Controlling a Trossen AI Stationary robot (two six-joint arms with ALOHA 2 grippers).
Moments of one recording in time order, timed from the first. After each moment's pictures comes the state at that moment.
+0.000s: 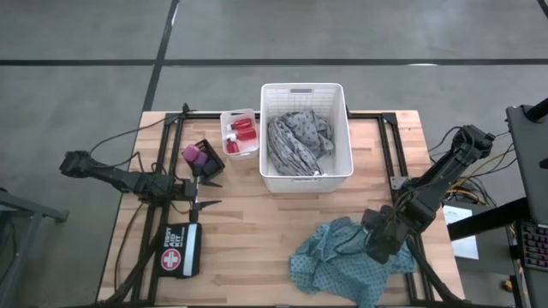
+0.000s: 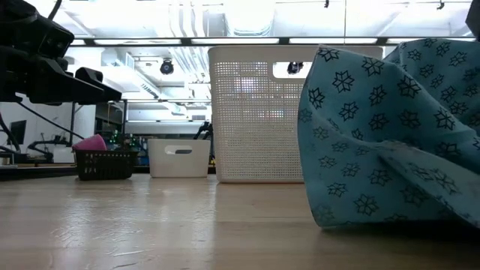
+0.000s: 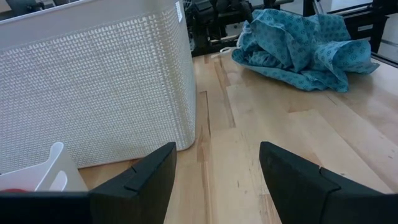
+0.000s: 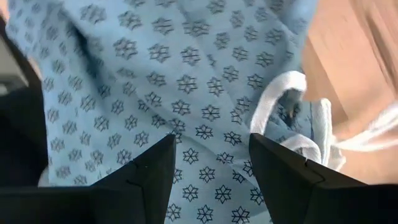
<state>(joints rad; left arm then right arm) -0.27 0.29 0.00 0.05 -0.28 0.15 0.82 1.15 0.77 -0.86 0.03 1.39</state>
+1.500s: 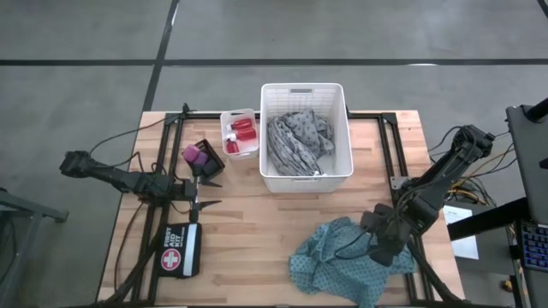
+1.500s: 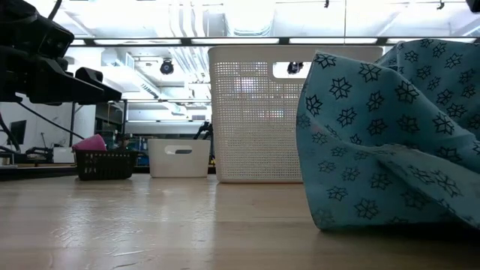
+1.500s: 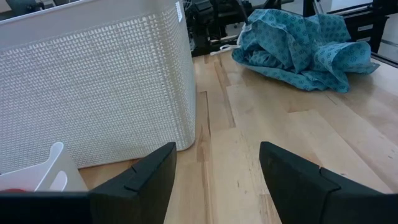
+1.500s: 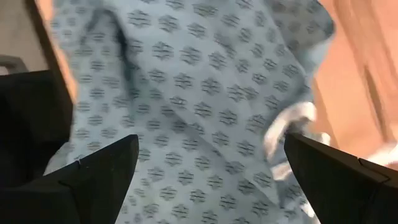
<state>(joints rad) -0.27 0.29 0.00 0.05 -0.28 0.15 0.82 1.15 0.83 -0.88 0.08 1.21</state>
